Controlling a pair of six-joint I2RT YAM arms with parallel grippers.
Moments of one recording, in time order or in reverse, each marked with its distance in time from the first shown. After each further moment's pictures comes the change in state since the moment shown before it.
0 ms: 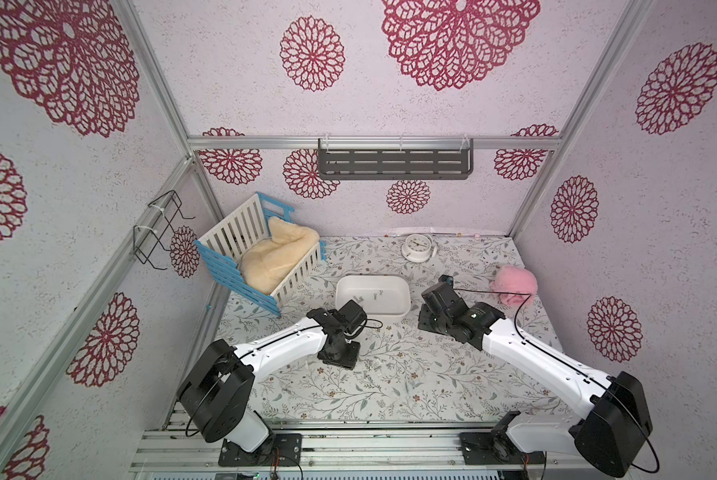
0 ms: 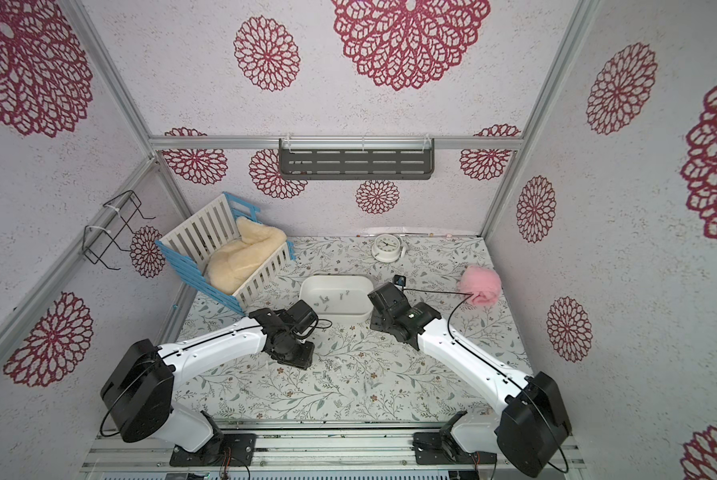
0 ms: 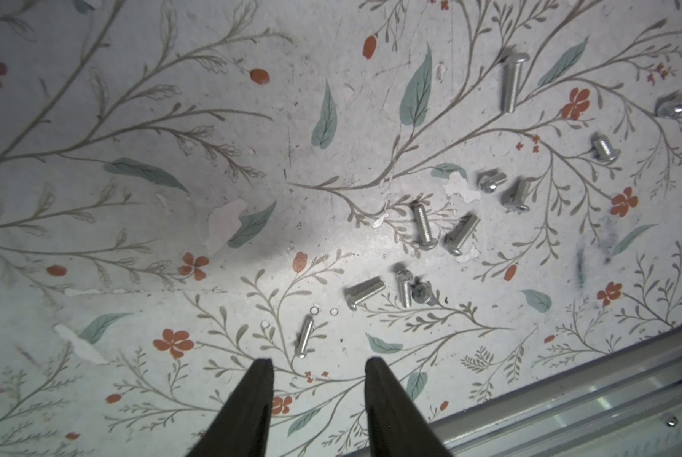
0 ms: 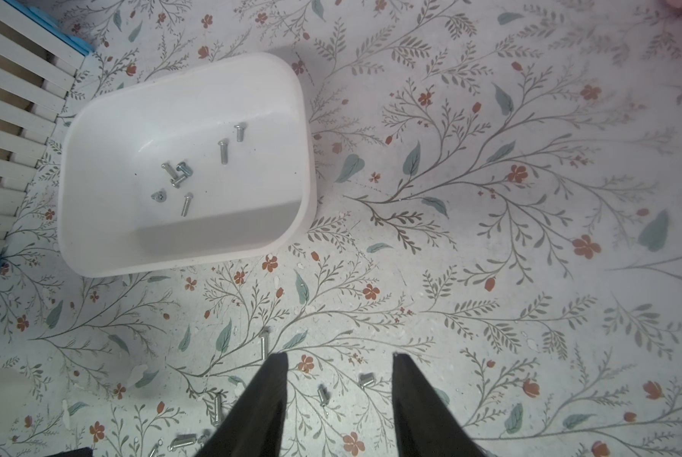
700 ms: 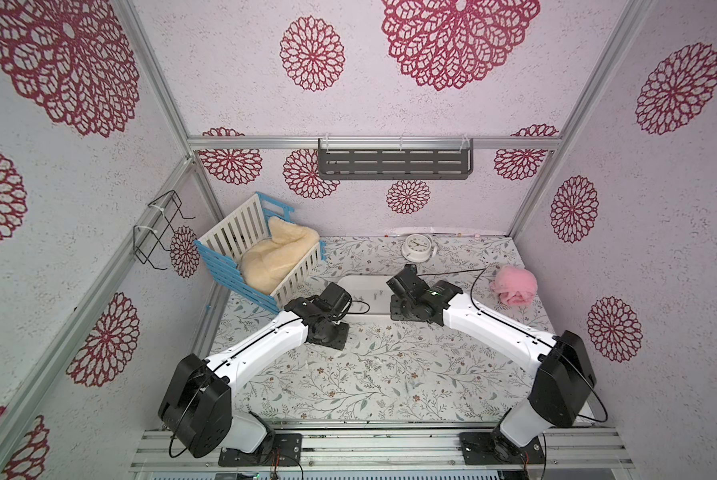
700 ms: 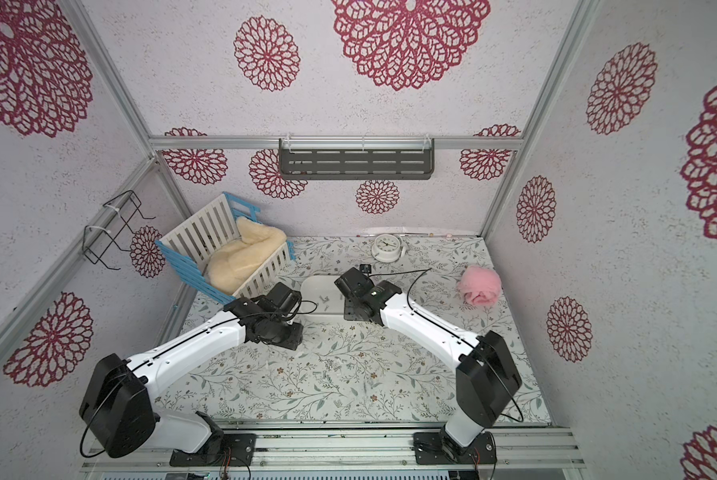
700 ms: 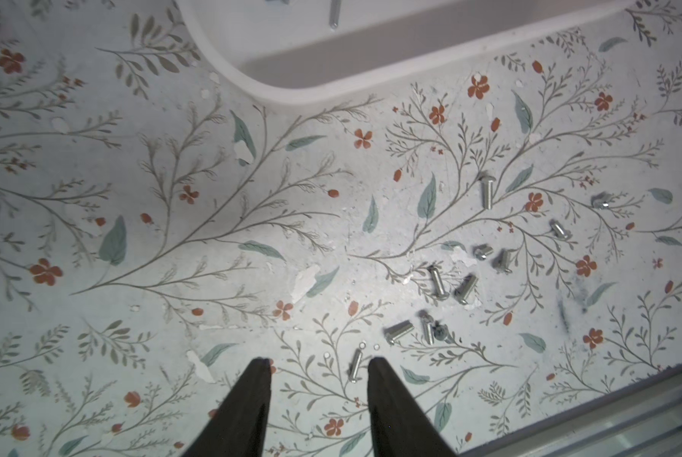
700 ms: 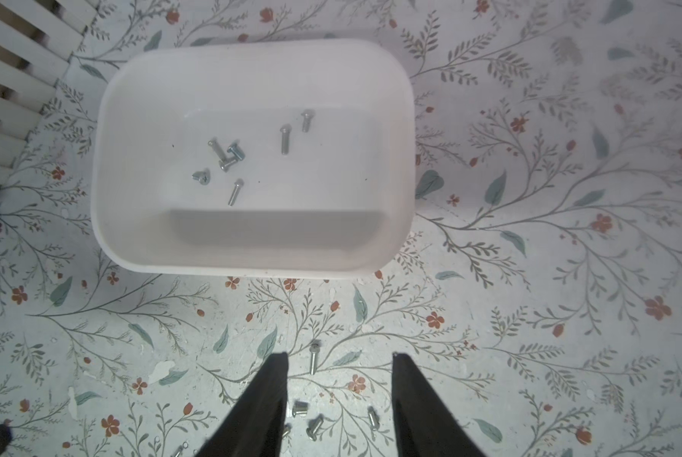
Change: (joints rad) left arm 0.104 -0.093 0.058 0.000 -0.085 0.107; right arm 0.087 0.263 0.293 -0.082 0.009 -0.048
